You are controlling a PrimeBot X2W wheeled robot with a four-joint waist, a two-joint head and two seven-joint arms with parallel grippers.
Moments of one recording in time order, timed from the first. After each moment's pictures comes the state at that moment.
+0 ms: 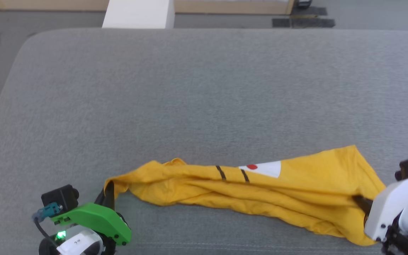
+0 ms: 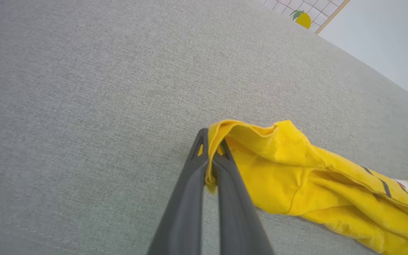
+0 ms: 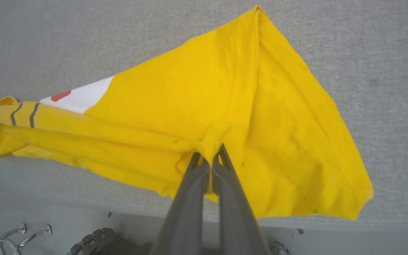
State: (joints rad) left arm 0.00 0.24 -0.19 0.01 -0.66 0.22 0.10; right arm -0.03 -0.08 -0.25 -0.08 0.38 0.13 0.88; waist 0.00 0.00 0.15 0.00
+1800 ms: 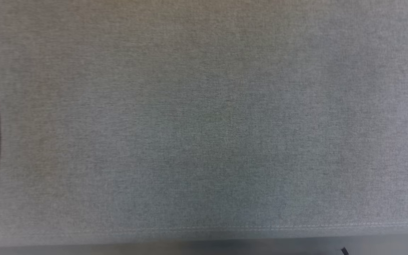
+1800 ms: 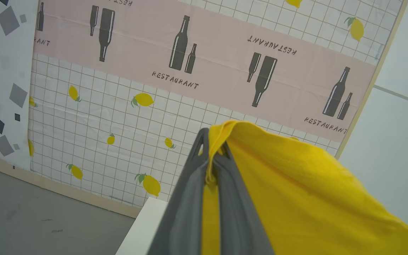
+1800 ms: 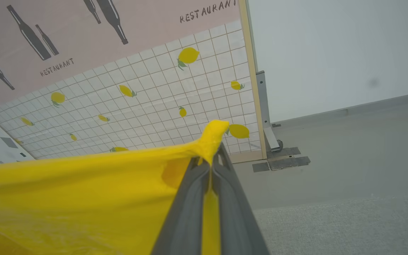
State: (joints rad) left arm -1.52 0.41 -0.12 0.73 -0.62 -0.02 -0.19; right arm -1.55 -0.04 -0.41 0.77 0.07 0.13 0.26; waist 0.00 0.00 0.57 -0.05
